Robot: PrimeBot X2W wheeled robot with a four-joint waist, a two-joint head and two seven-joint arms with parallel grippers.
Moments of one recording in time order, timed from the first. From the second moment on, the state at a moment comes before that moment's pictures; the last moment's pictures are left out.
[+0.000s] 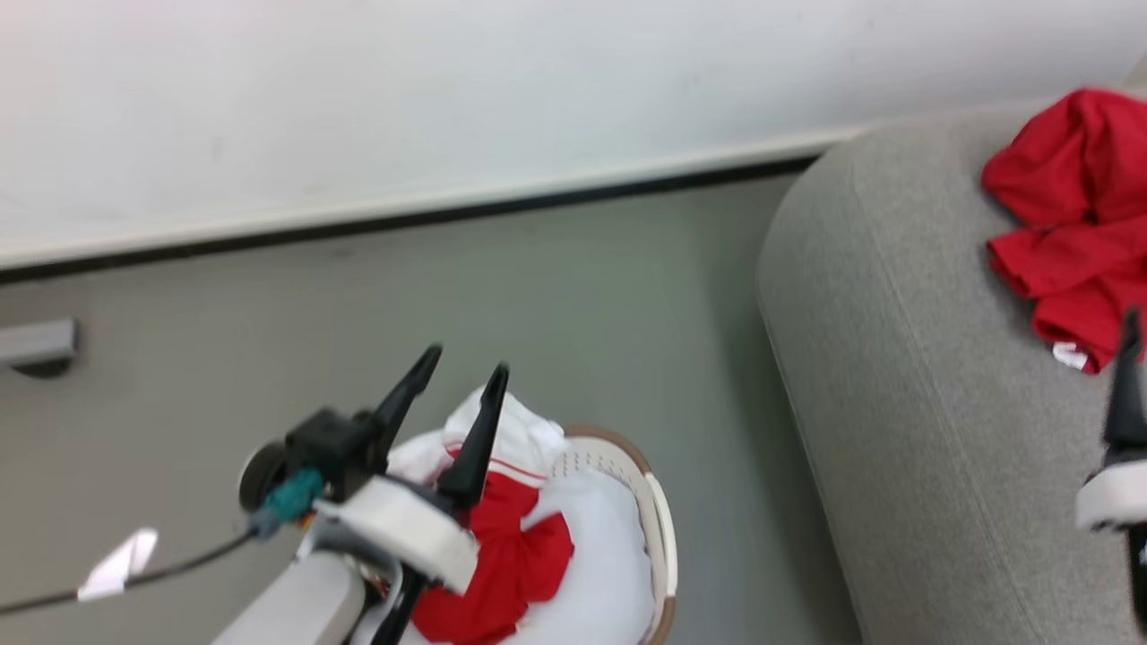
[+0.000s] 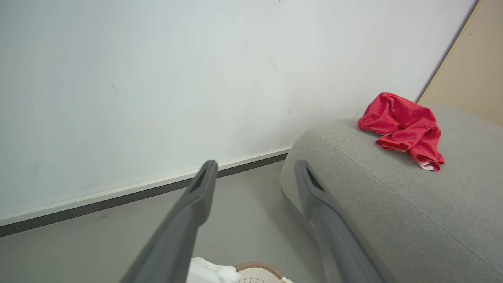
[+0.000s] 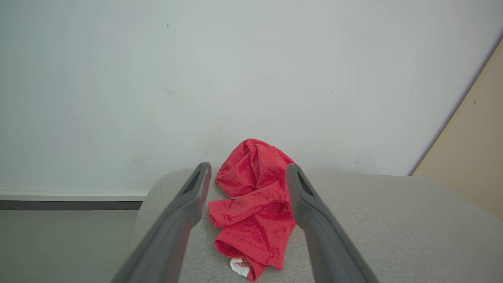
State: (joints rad) left arm -0.46 0.38 -0.67 0.19 -0.59 0.12 -0.26; right arm -0.40 -0.11 -0.33 0.37 -0.11 0.13 -0.26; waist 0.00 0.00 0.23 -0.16
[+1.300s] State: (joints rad) left arm 0.04 0.13 -0.10 0.15 -0.18 -0.04 -0.26; right arm -0.05 -0.05 0.00 0.29 0.05 0.13 -0.26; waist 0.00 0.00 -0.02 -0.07
